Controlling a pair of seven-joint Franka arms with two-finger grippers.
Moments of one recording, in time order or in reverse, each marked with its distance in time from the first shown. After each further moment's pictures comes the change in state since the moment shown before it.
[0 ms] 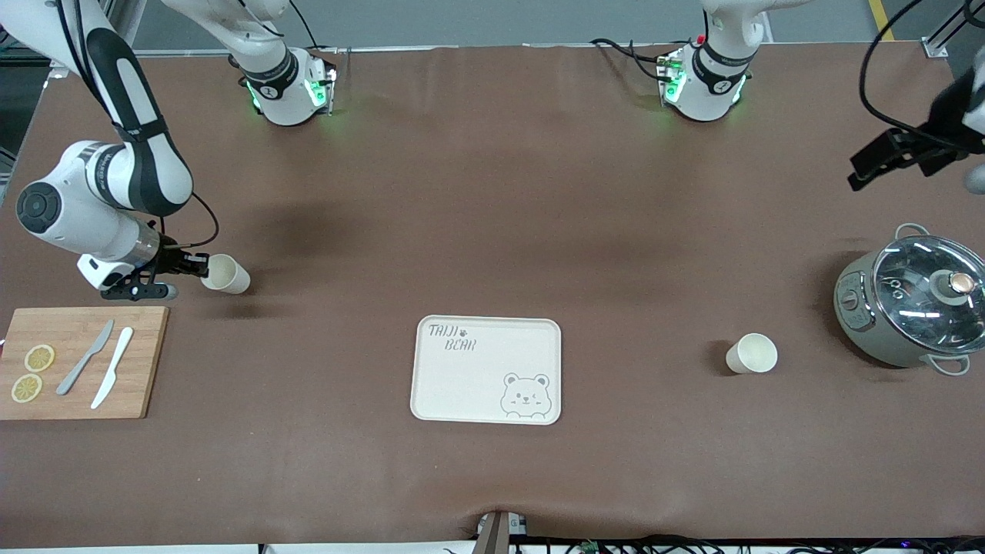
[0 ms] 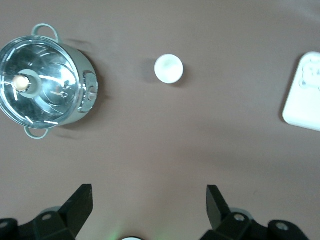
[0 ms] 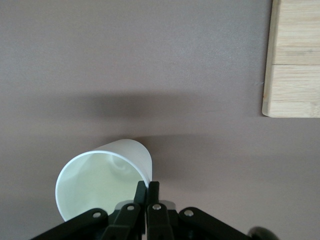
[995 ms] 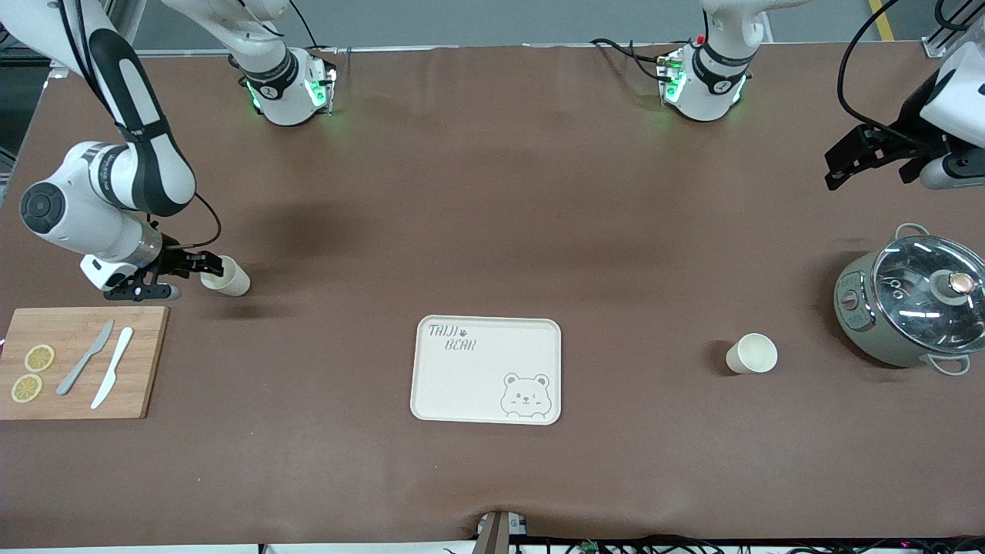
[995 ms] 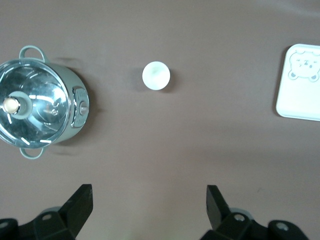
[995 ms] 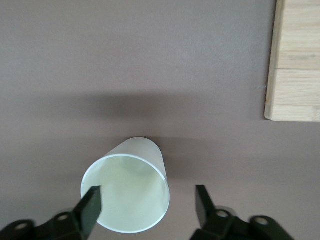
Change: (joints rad) left arm 0.004 0.011 -0.019 0.002 0.000 0.055 0.076; right arm 0.000 0.000 0.008 0.024 0.000 -0.027 -0.001
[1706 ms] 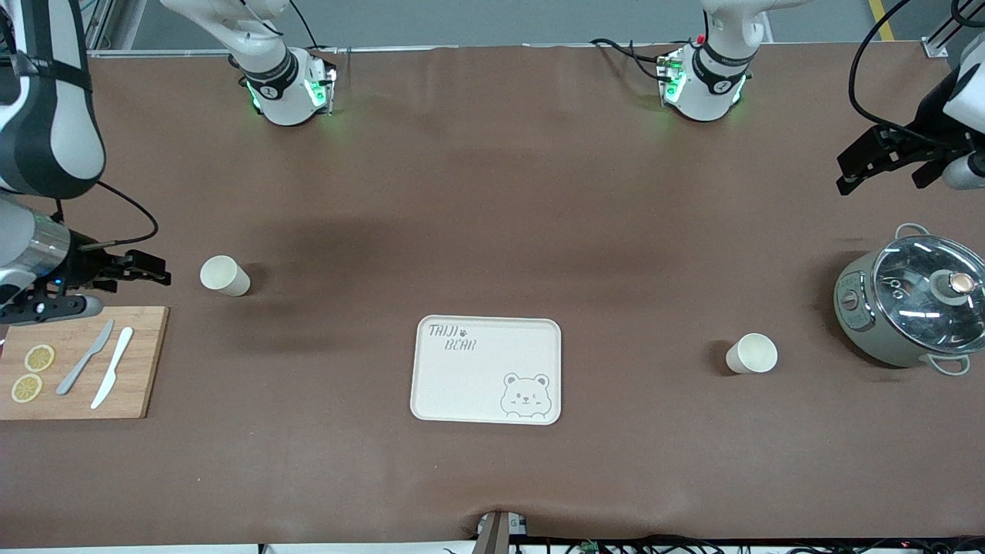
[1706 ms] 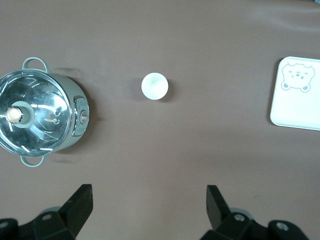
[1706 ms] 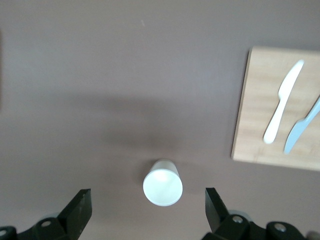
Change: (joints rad) left arm -0.017 0.012 0.015 0.040 0.000 -0.001 0.001; right arm 0.064 -0.022 0.020 0.546 0.001 -0.495 -0.009
